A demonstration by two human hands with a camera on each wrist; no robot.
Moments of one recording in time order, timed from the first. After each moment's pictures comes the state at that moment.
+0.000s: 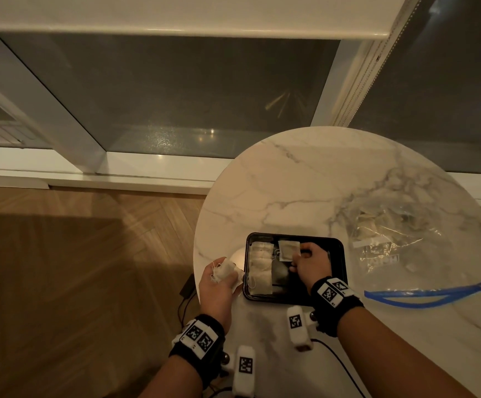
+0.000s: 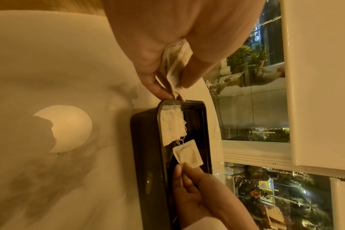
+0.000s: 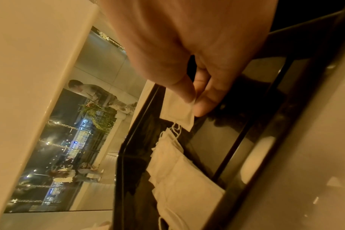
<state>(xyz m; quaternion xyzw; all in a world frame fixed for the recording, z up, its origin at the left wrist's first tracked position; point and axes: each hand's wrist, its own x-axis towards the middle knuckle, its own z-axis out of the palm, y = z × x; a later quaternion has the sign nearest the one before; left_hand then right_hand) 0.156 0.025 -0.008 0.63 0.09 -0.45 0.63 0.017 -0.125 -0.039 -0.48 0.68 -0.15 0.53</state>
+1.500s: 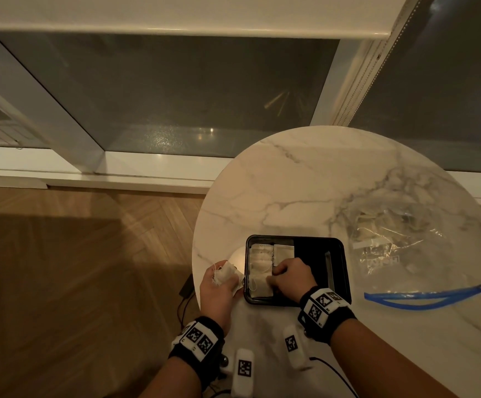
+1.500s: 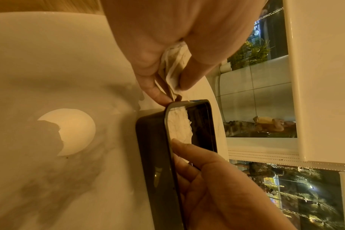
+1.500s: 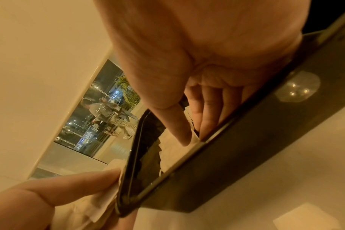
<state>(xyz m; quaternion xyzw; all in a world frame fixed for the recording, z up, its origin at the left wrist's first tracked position) 0.156 0.026 -0.022 0.66 0.05 -0.44 0.60 0.034 -0.100 -0.018 -0.64 0.60 0.07 0.48</state>
